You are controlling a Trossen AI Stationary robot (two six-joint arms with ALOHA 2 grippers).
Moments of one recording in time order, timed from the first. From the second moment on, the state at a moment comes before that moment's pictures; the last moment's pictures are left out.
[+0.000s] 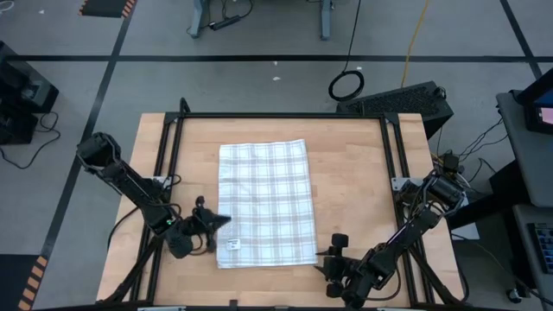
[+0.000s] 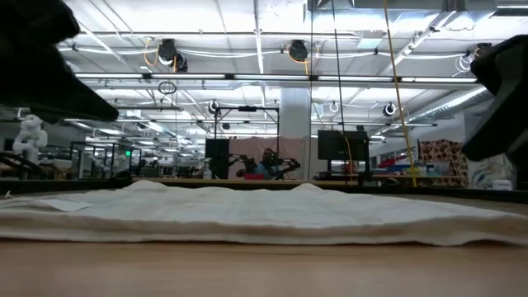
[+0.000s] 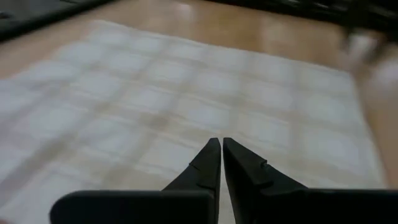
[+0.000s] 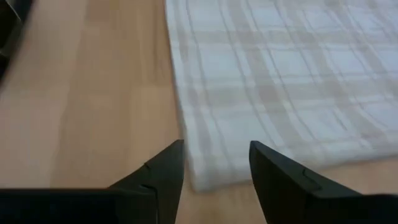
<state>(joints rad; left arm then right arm) -0.82 1.32 0.40 0.13 -0.98 -0.82 0.88 1.86 1.02 -0.26 0.76 0.81</state>
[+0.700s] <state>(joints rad) -0.34 1.31 0.40 0.07 -0.85 -0.85 0.63 1.86 1.02 -0.24 0.75 1.01</state>
